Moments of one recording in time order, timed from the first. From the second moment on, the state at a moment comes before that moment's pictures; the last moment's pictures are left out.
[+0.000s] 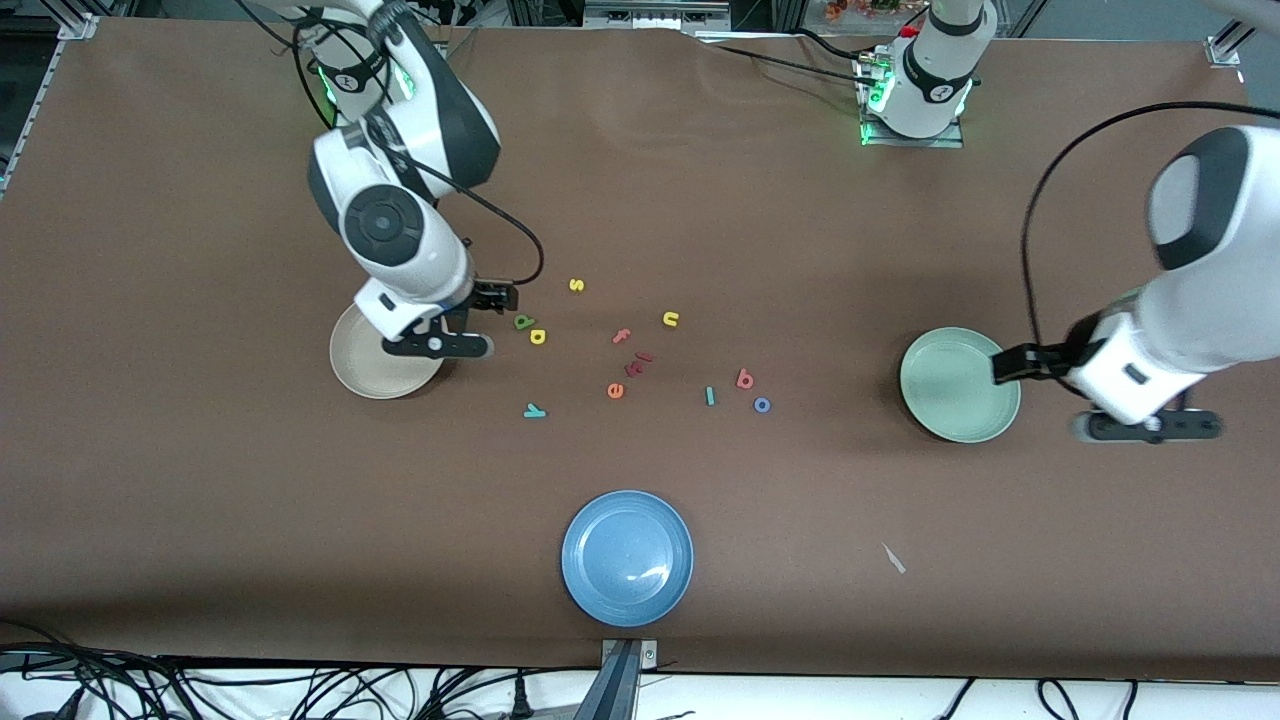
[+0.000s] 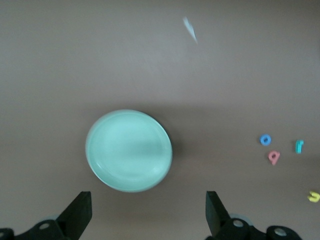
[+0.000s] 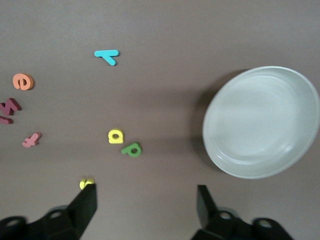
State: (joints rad) left arm 0.12 0.41 -0.30 -1.41 0.09 1.66 -0.23; right arm 0.47 0.39 0.05 -1.72 0.01 1.93 0.52
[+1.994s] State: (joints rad) left arm -0.17 0.78 -0.30 -1.64 0.01 2.37 -1.19; right arm 0.56 0.65 0.05 -1.79 0.01 2.28 0.55
